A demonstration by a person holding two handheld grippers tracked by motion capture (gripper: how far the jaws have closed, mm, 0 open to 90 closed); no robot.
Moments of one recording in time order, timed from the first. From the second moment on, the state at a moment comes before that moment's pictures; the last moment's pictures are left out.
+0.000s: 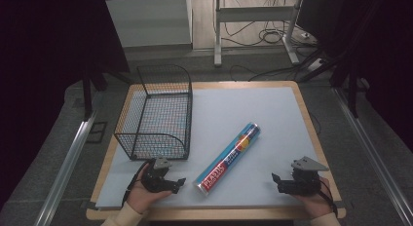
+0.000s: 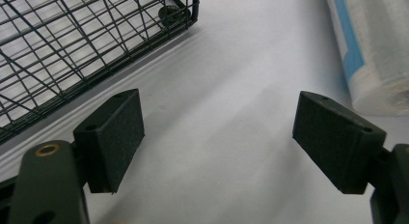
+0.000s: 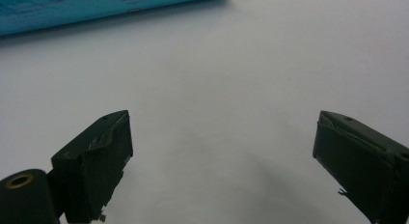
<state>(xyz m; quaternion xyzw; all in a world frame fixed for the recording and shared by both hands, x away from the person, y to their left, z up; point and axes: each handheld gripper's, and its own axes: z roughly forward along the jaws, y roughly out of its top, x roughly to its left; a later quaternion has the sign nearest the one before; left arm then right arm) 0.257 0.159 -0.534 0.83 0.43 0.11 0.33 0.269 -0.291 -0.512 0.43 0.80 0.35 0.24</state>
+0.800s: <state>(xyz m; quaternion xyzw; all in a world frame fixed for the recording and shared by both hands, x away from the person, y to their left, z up) 0.253 0.158 -0.524 0.83 0.43 0.11 0.34 0.268 -0.290 -0.512 0.43 0.80 0.35 0.24</state>
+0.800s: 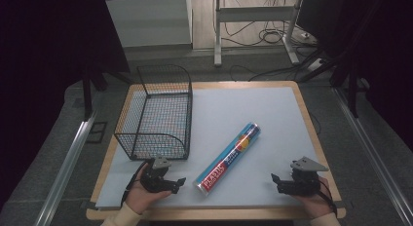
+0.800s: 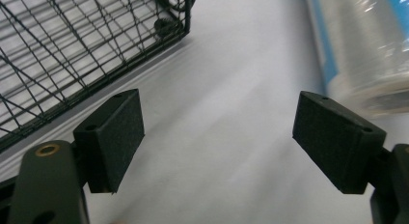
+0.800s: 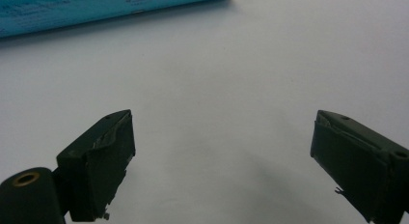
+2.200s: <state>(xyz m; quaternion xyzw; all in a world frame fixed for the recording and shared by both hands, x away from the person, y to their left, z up) 0.252 0.121 -0.464 0.84 0.39 0.11 0.36 0.265 -0.290 -0.509 0.42 0.80 0.35 0.25</state>
